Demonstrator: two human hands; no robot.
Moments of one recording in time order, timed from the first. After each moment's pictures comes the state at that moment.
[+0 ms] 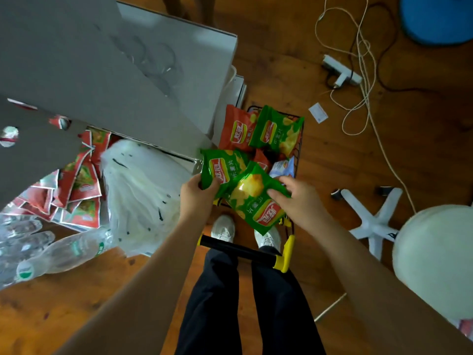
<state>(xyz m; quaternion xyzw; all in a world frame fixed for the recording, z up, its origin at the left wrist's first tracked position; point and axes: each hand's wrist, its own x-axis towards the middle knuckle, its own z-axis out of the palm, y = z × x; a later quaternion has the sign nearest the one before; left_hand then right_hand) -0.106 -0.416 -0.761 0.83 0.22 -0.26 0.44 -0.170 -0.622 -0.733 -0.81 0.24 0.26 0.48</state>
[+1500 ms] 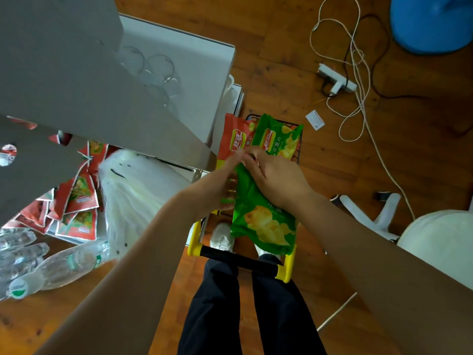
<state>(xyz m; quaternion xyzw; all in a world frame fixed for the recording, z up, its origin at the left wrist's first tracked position) -0.054 -0.453 -0.707 0.61 0.21 -0.59 0.49 -0.099 -0.604 -0.729 -0.93 0.05 0.20 0.32</state>
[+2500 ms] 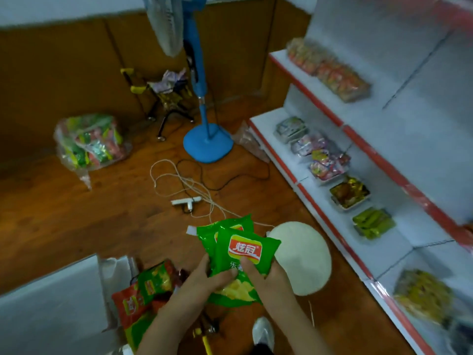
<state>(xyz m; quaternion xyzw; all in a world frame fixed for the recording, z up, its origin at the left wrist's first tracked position) -0.183 -0.674 -0.432 0.59 -0.12 -0.66 0.45 -0.336 -0.745 -0.427 -0.56 0.56 -0.14 0.60</state>
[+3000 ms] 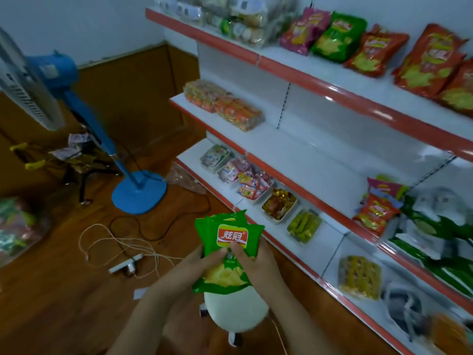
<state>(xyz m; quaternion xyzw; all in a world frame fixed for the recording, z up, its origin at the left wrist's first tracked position) -0.324 -0.908 -0.318 0.54 -0.33 -0.71 0.31 -0.495 -0.925 -0.340 -0.53 0.59 -0.30 0.53</state>
